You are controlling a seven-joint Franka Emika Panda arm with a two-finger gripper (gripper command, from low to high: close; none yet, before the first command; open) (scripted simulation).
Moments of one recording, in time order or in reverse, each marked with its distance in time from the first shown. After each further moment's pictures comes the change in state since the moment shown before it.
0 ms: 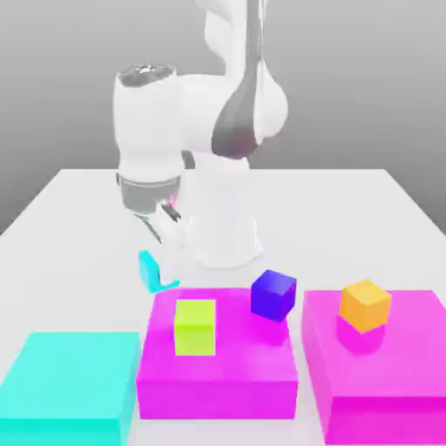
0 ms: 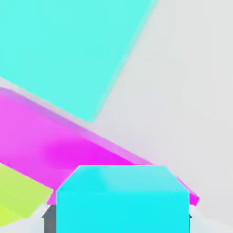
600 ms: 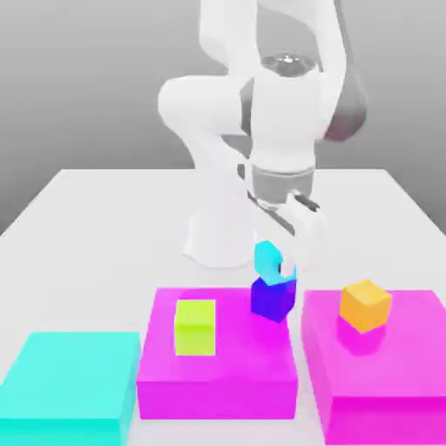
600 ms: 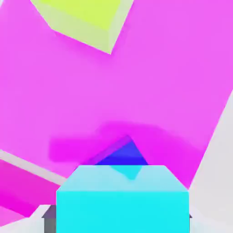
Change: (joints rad) arm 0.234 -0.016 0.256 -0.030 0.216 0.024 0.332
